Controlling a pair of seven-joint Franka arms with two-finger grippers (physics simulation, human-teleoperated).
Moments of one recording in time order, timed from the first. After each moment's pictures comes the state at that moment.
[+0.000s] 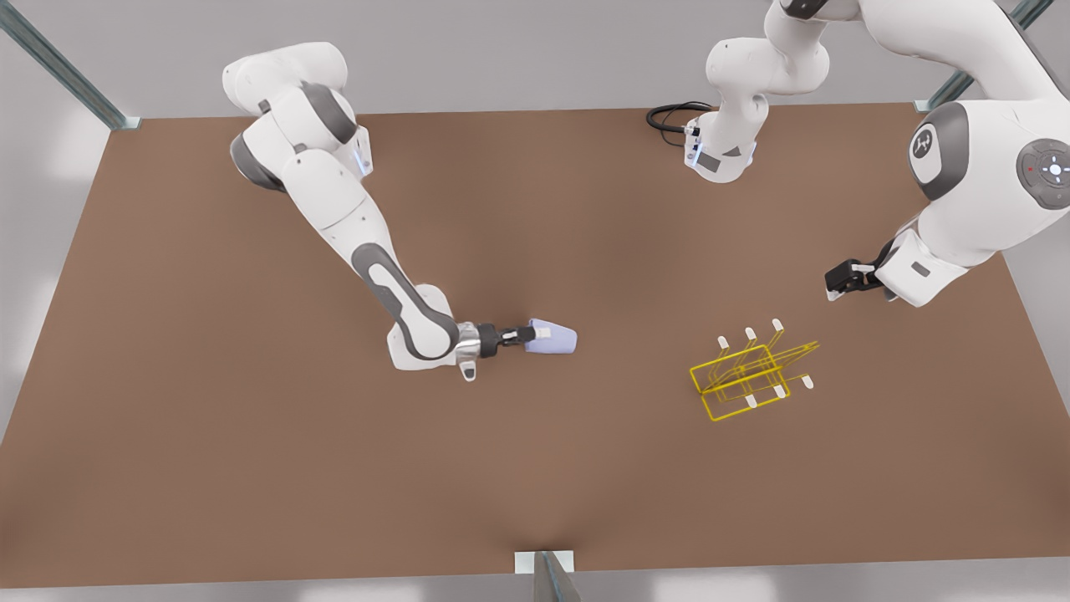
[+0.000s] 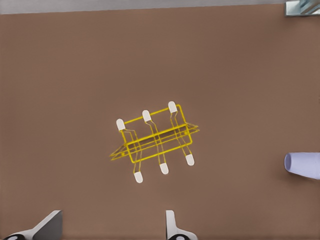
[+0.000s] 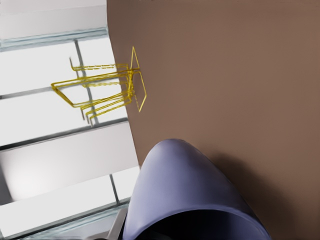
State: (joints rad) left arm -0.11 0.17 0.08 -1.40 -0.02 1.54 0.01; right arm 0.31 0.93 0.30 -1.58 1.55 2.12 -0.71
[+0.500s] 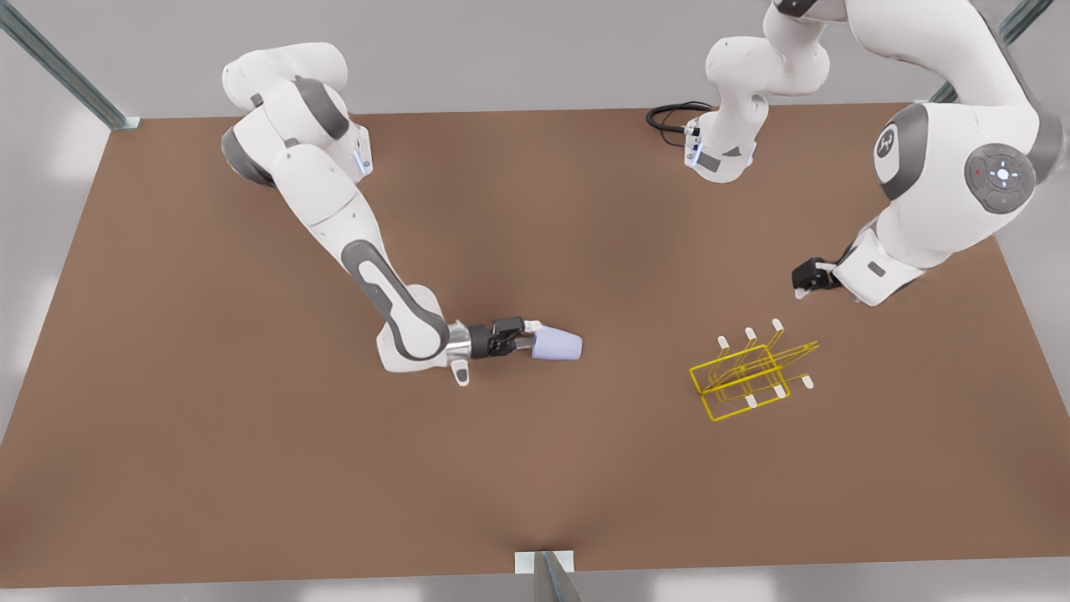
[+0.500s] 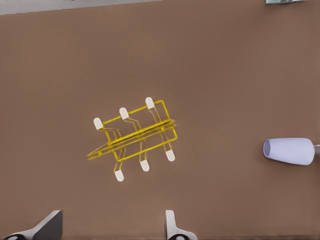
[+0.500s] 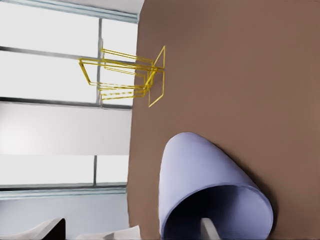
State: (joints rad) left arm -0.20 0.17 0.06 -1.41 -0.02 1.53 -0.03; right arm 0.27 0.85 0.29 -1.66 1.51 2.09 -0.97
